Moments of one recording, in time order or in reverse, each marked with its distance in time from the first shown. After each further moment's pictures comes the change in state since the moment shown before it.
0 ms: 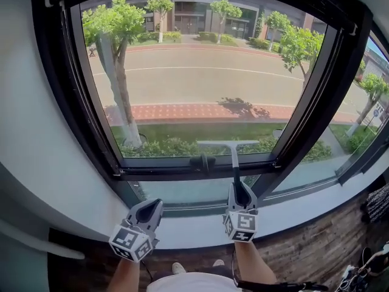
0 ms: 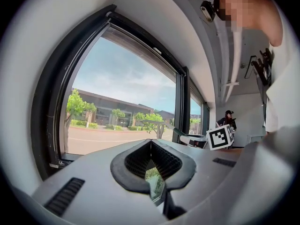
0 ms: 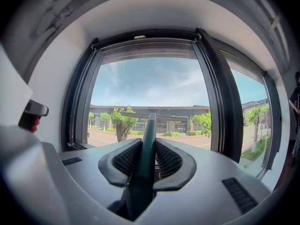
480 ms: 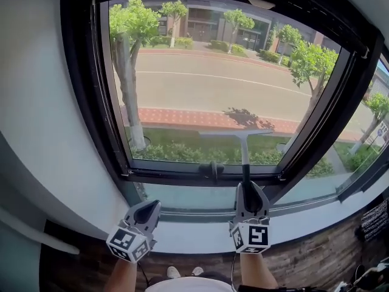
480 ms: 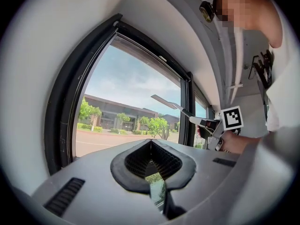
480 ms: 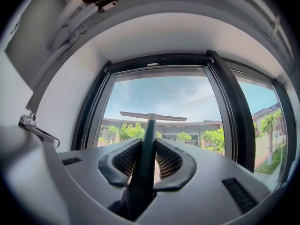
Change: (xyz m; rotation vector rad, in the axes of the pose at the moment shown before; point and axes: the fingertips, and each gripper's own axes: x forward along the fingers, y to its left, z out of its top) left arm -0.029 0.029 0.014 -0.005 -0.058 0.069; right arm -0.022 0.042 0.112 -0.039 -0.223 0.114
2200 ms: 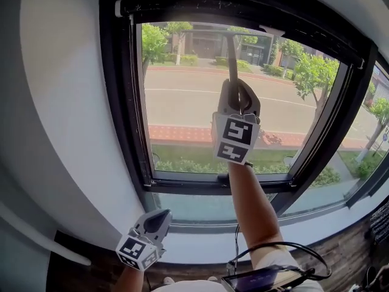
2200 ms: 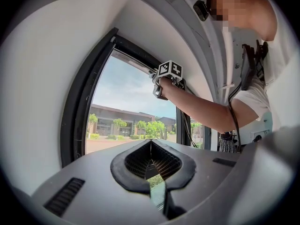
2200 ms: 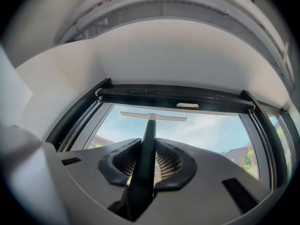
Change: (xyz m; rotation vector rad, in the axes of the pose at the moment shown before) left arm -0.070 0.012 0.034 0.074 -0.052 -0.042; right arm 0.186 0.104 0.264 -0.137 -0.356 -0.083
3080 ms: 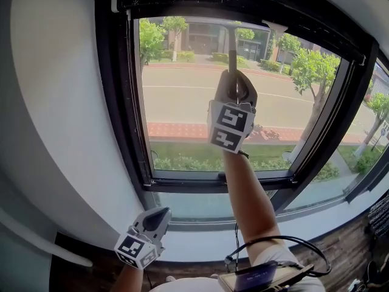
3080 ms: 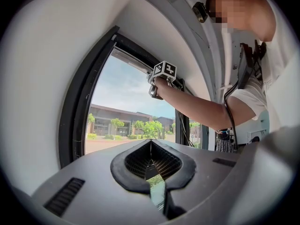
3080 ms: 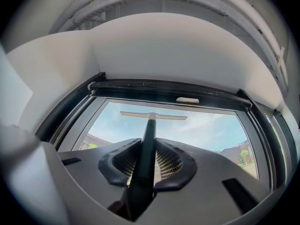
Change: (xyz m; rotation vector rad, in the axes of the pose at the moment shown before) left arm 0.004 0.016 0.000 0.003 0.001 -0.033; right arm 0.028 0.001 -0.011 0.006 0.005 -0.082
